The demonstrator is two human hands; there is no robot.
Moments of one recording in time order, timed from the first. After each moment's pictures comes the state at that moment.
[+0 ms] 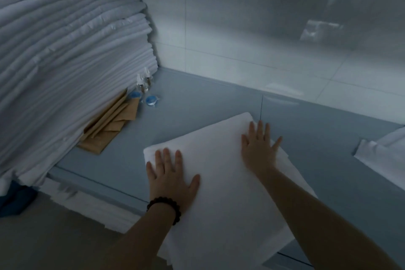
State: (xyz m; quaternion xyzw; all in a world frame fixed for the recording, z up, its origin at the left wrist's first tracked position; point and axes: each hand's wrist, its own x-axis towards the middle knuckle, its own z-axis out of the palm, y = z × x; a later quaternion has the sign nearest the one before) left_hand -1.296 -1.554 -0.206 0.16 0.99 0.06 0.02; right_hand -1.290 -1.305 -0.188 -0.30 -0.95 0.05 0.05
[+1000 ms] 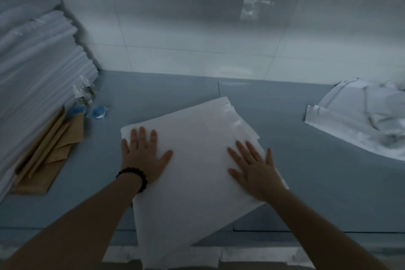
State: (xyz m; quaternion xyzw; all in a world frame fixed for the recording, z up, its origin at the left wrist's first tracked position) left_hand -1.407 -1.520 -0.210 0.31 0.95 0.02 0.03; right_hand -1.169 -1.296 -0.194 -0.22 -0.97 -0.01 -0.05
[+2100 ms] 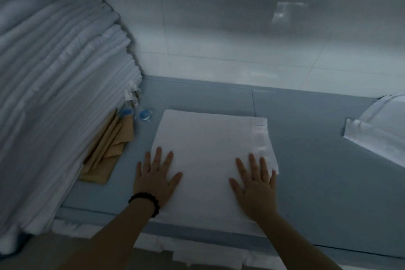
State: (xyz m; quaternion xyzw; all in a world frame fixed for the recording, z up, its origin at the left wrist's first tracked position) left_hand -1.401 -1.620 -0.213 0.28 0.96 0.02 0.07; right_hand -1.218 -1.399 -0.202 -0.31 -0.95 0.08 0.01
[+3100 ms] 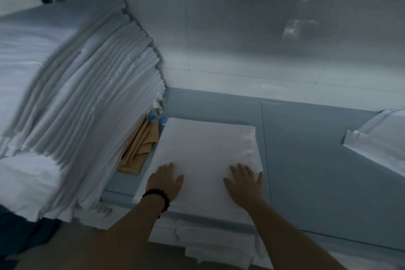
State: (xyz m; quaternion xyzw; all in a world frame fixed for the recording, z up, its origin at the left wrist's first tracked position) left_hand -1.372 -1.664 -0.149 0.21 0.96 0.09 0.18; right_hand -1.236 -1.457 -0.155 -0.29 -0.94 0.14 -0.09
